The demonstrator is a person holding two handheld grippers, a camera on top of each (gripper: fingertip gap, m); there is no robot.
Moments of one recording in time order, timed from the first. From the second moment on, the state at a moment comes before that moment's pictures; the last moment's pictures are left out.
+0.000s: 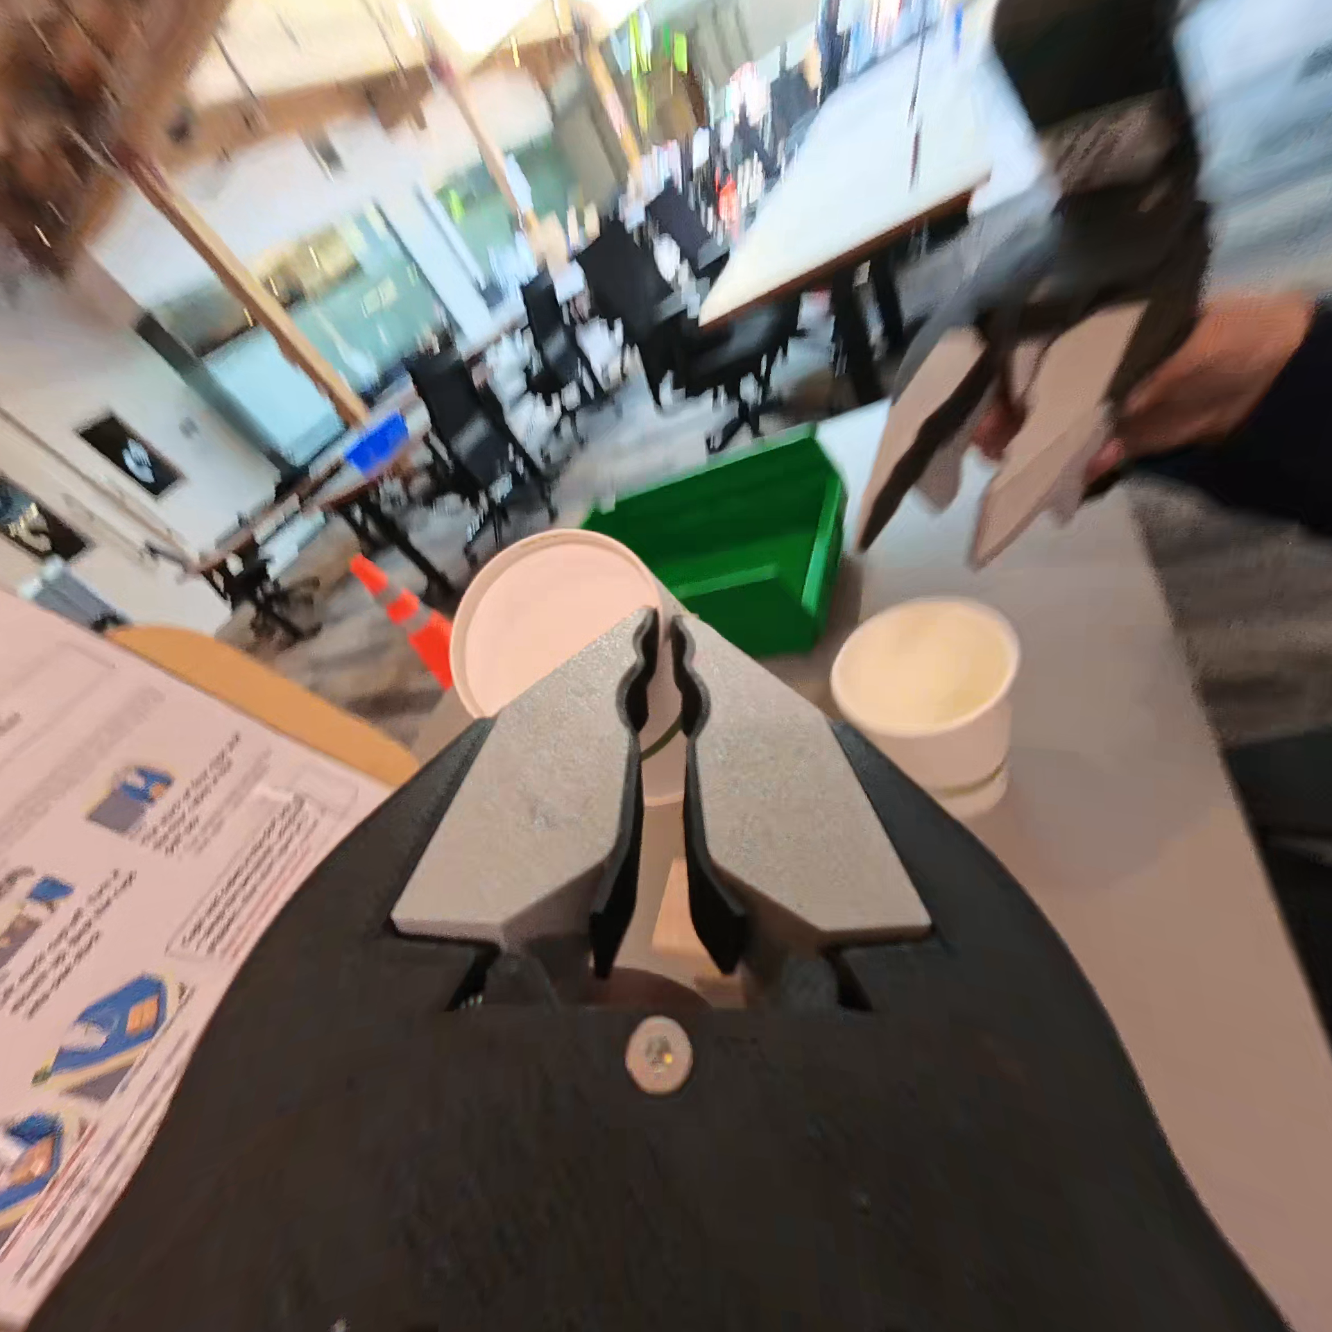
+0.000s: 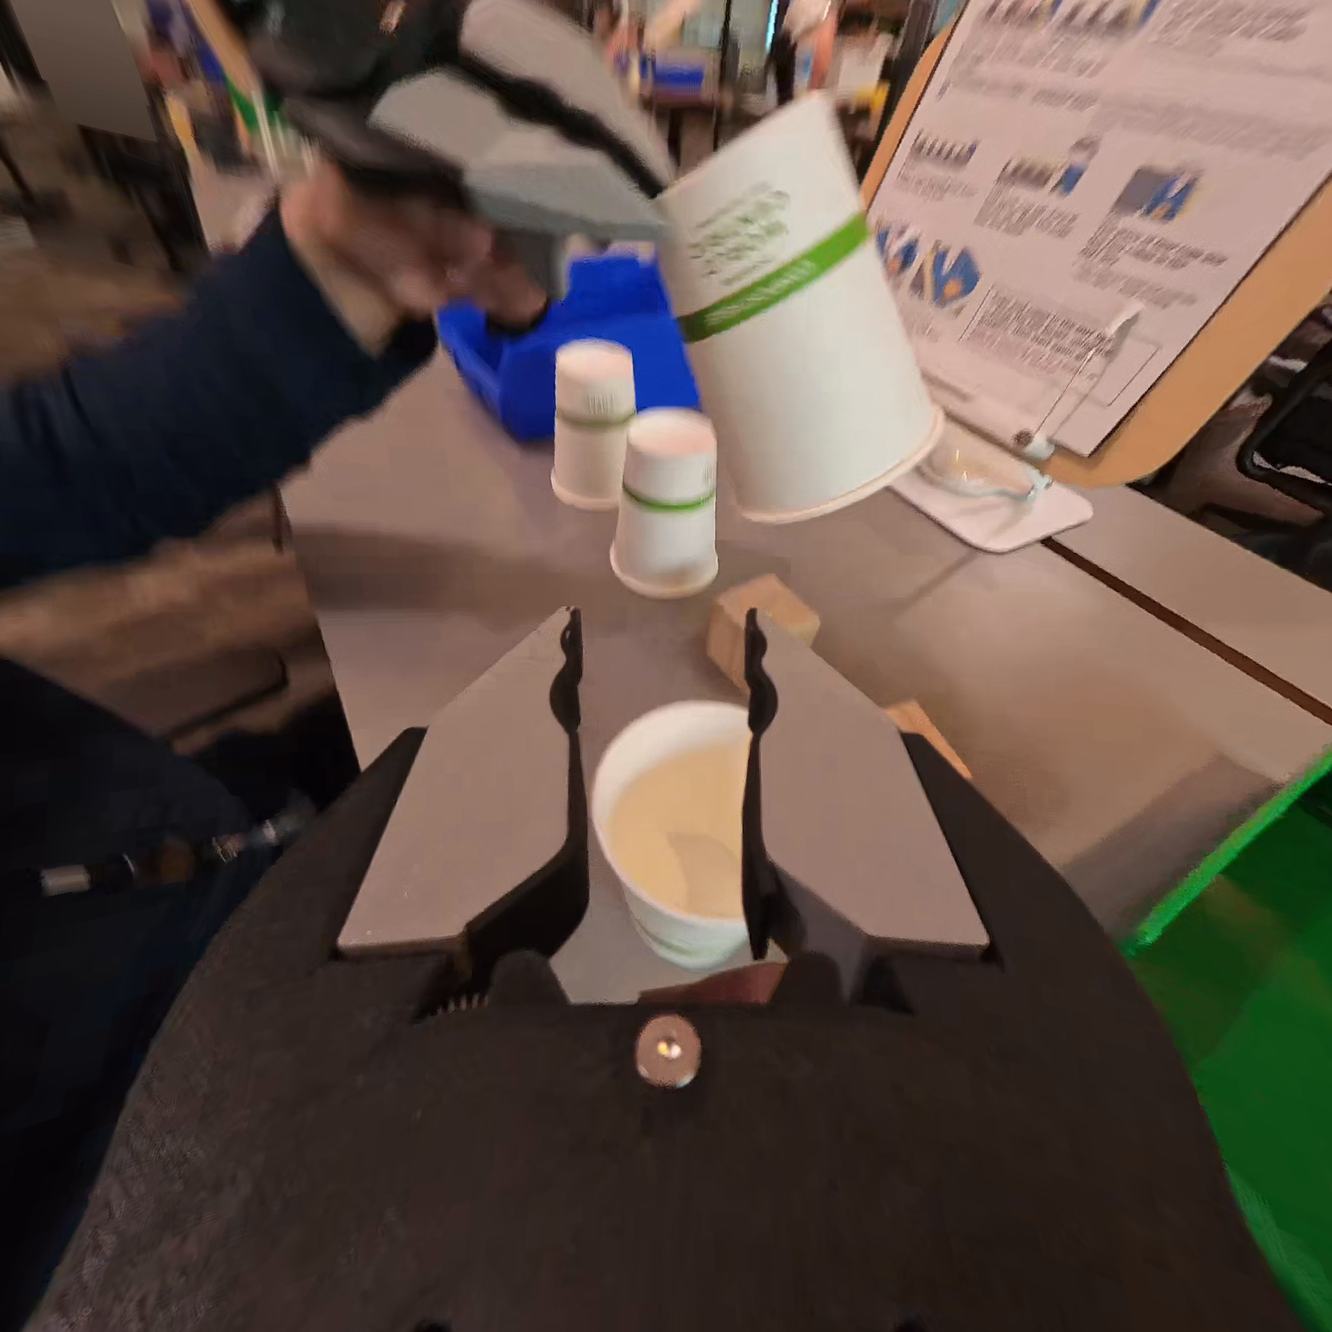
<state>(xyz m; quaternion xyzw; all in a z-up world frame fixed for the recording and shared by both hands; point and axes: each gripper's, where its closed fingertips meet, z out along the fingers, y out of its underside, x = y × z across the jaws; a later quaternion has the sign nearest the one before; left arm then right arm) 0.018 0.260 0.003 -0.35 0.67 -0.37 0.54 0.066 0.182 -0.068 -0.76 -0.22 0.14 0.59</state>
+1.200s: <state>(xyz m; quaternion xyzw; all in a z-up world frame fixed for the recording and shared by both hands) -0.004 0.218 -0.046 -0.39 0.58 -0.54 0.47 0.076 0.185 -0.020 -0.64 -0.10 0.39 0.65</state>
